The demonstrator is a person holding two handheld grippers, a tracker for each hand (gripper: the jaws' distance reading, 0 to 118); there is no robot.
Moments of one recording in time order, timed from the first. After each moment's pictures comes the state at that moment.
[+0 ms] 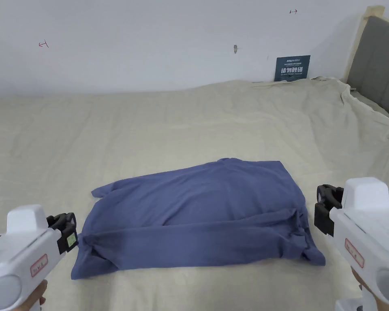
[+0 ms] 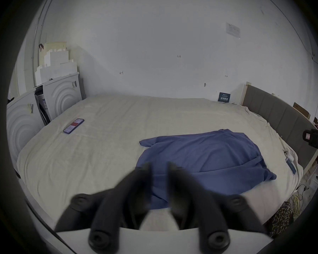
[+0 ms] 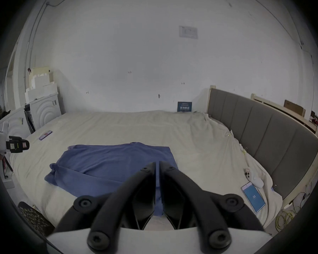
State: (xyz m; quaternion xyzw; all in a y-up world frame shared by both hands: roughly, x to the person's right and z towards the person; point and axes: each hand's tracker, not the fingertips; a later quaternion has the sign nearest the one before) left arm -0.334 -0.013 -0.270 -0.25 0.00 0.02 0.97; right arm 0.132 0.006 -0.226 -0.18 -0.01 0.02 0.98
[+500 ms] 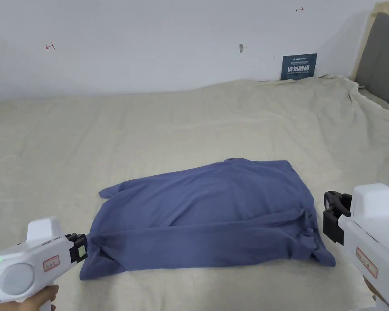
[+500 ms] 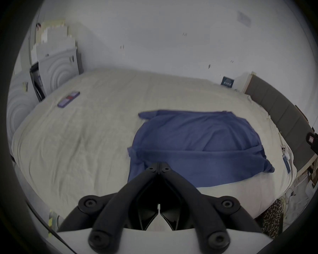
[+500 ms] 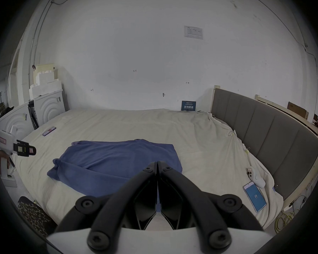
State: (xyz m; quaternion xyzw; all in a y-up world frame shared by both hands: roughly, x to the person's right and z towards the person) left arm -0.365 -0.056 -0.315 -0.37 0.00 0.07 0.92; right arm 0.138 0.000 -0.235 -0.20 0.01 0.02 0.98
